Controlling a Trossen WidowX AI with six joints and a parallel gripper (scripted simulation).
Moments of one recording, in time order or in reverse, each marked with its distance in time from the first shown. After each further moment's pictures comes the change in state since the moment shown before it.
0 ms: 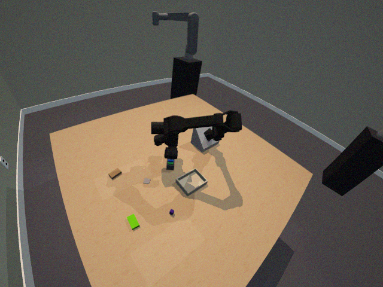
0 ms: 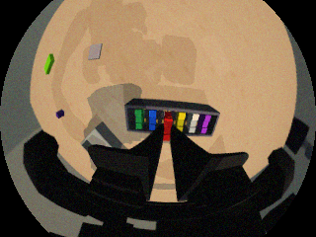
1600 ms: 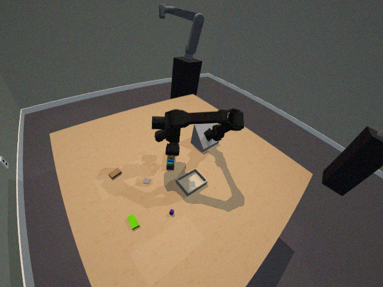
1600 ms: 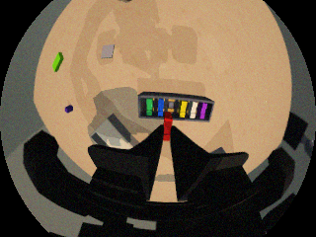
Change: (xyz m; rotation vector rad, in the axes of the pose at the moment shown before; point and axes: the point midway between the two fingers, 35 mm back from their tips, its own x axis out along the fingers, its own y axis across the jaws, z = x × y) arm -0.036 0.011 -0.007 0.011 0.003 -0.010
